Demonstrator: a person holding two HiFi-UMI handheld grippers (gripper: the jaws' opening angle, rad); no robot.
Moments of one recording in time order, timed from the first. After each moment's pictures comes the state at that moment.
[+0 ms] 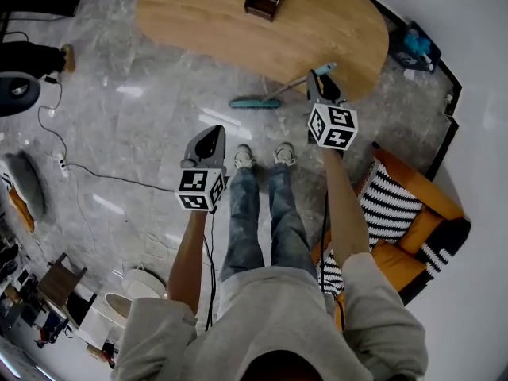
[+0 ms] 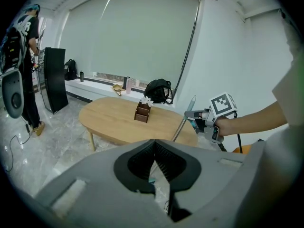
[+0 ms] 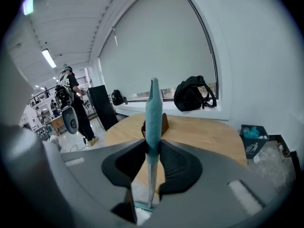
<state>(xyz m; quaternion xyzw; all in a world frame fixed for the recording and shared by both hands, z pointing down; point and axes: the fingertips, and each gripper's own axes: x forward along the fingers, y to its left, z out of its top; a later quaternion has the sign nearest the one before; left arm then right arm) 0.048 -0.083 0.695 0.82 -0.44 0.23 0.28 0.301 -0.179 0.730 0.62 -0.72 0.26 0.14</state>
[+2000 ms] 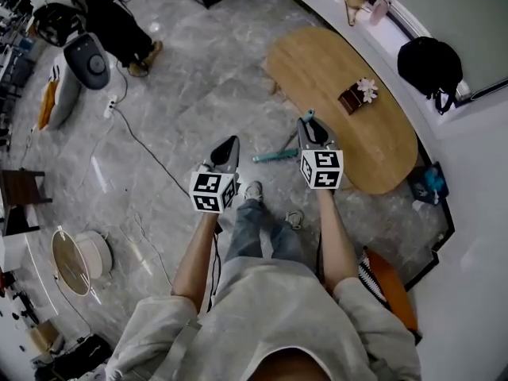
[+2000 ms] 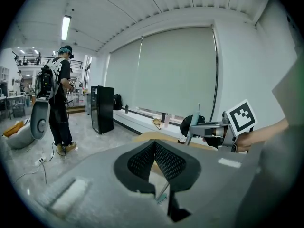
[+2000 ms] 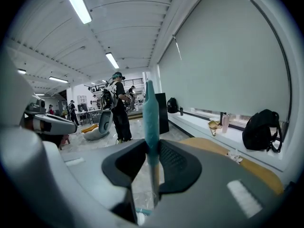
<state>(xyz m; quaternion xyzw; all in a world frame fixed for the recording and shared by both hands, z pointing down) -0.130 -0.024 0.489 0.71 -0.66 0.11 0.19 0.018 -0.143 0.521 0.37 -0.91 0.13 0.14</state>
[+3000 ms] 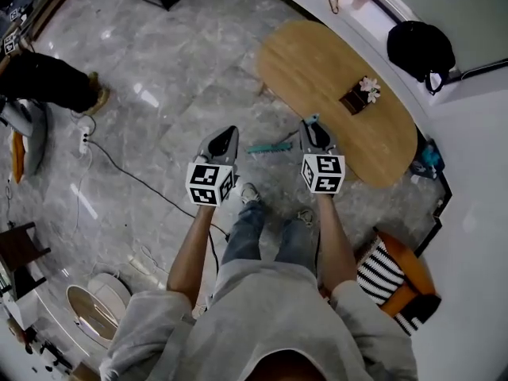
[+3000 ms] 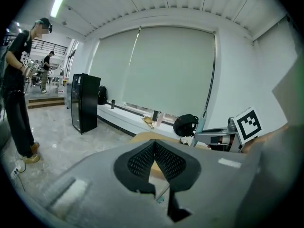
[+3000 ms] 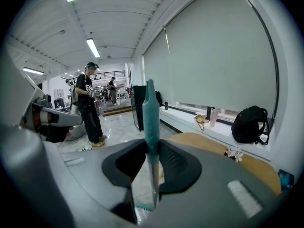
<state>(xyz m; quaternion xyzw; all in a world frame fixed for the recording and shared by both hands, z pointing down) -0.263 -0.162 0.532 0.79 -0.57 0.09 0.22 -0.080 -0.220 0.563 0.47 -0.85 0.15 0.18</state>
